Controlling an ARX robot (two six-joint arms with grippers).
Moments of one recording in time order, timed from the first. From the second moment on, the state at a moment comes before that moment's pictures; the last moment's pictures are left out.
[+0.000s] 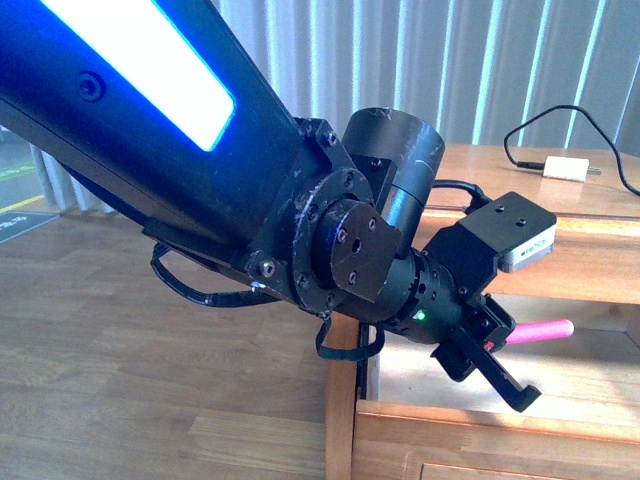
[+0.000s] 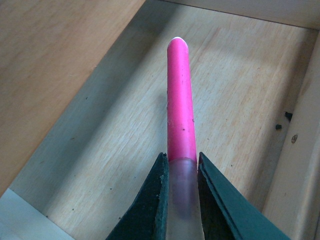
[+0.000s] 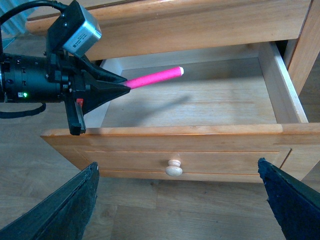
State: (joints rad) left arm -0.60 2.19 1.50 0.16 0.37 0.52; right arm 0.05 0.37 0.26 -0.23 -0.04 0.19
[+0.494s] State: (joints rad) left arm -0.58 1.95 1.29 0.38 0.12 0.38; right arm 0.05 0.37 0.26 -0.23 -0.04 0.19
